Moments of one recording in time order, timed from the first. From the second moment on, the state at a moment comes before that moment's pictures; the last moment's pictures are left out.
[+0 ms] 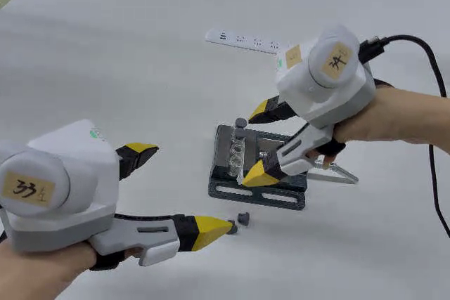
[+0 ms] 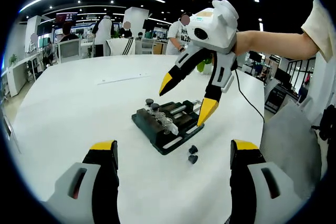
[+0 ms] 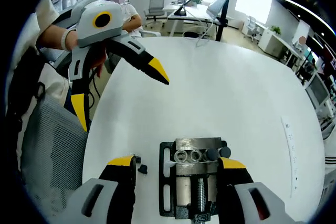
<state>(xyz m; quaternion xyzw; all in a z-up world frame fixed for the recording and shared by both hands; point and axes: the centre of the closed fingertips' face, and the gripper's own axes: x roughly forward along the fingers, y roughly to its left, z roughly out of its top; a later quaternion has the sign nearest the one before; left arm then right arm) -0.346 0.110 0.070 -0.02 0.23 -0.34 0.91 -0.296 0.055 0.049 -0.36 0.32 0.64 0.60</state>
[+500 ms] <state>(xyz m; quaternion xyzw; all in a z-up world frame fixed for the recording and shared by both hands) -0.353 0.121 0.070 -0.01 0.24 -0.34 0.91 -0.328 0.039 0.037 -0.34 0.32 0.63 0.62</state>
